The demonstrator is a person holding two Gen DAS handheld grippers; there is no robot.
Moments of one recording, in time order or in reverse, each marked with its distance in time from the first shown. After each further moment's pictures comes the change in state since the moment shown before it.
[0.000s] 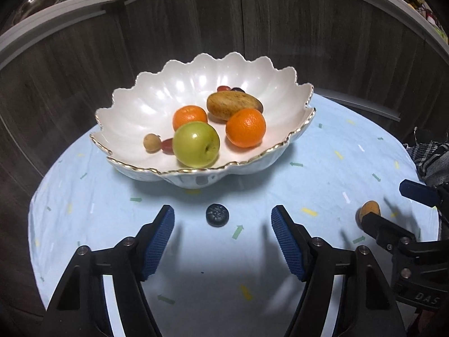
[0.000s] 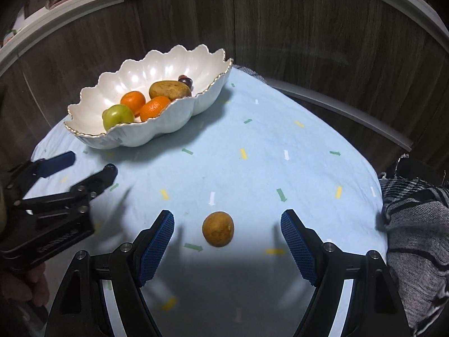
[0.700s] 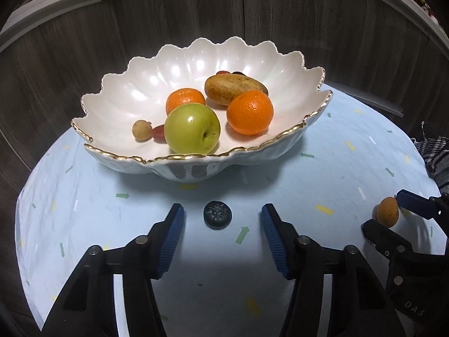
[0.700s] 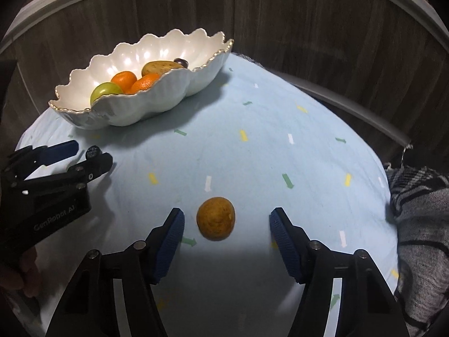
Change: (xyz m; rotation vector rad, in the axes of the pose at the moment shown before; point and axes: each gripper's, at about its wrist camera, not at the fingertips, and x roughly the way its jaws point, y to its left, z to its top) left arm 0.027 0.004 -0.005 -0.005 0.030 -0.018; right arm 0.025 0.007 -0.011 -0.037 0.022 -0.052
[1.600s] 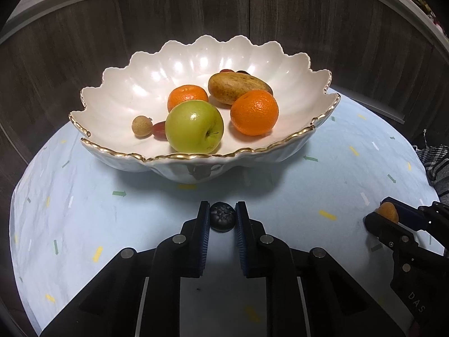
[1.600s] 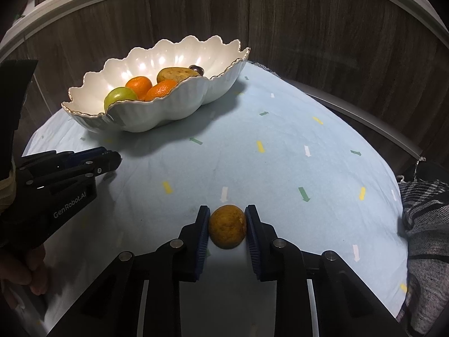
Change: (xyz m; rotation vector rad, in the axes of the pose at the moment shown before) left arm 0.005 0.003 0.001 -0.038 -0.002 -0.004; right arm 0.004 0.004 0.003 -0.018 -0.033 0.066
